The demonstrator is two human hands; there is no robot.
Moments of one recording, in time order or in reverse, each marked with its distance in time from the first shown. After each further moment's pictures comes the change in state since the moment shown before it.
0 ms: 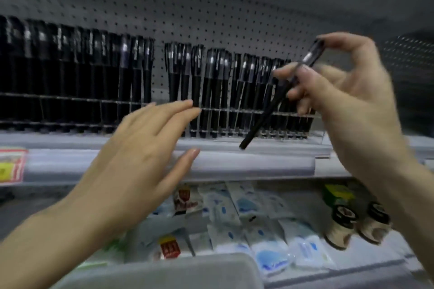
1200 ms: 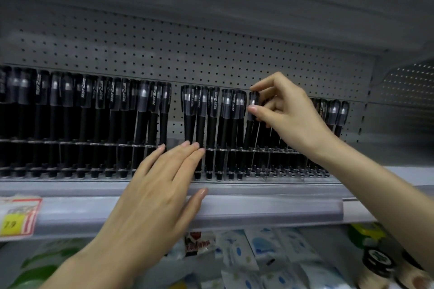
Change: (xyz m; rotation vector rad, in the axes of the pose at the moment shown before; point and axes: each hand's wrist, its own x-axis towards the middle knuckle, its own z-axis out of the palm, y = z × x) left_hand 0.010 -0.029 0.028 0.134 -0.033 -0.006; right_hand 0.086 0.060 0.029 -0.475 -0.172 -0.076
